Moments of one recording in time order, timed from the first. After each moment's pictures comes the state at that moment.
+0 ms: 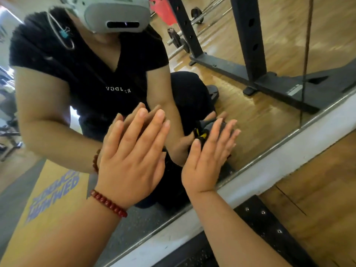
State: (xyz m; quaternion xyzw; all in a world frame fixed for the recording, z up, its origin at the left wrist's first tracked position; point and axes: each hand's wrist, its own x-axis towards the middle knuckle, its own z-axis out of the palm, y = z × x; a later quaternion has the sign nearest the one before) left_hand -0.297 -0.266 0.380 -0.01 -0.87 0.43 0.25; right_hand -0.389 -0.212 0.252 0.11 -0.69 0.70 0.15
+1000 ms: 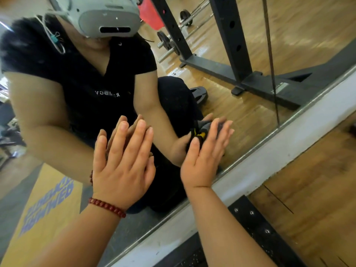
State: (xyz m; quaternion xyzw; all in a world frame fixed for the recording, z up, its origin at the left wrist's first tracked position) left_hand -0.322 -0.266 0.333 0.01 -0.83 0.45 0.31; right_hand -0.428 -0.195 0.224 0.08 -0.66 0.73 0.13
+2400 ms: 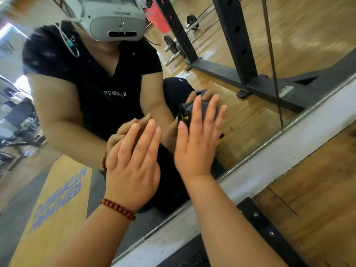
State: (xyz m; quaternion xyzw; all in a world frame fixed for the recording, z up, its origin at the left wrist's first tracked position) left_hand -0.320 -0.244 0.343 0.02 -0.85 0.42 0.31; right_hand -0.440 -0.187 0.272 0.19 -0.70 0.66 0.19
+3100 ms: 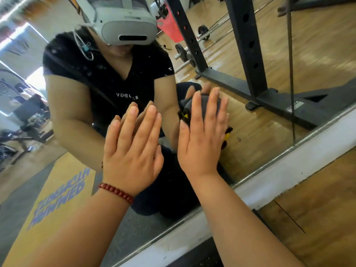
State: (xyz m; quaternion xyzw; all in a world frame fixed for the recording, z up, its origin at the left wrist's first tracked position) left_hand -0.321 -0.262 0.395 0.04 -0.82 0.47 0.31; right_hand -0.438 -0.192 0.315 0.25 -0.71 0.61 0.26
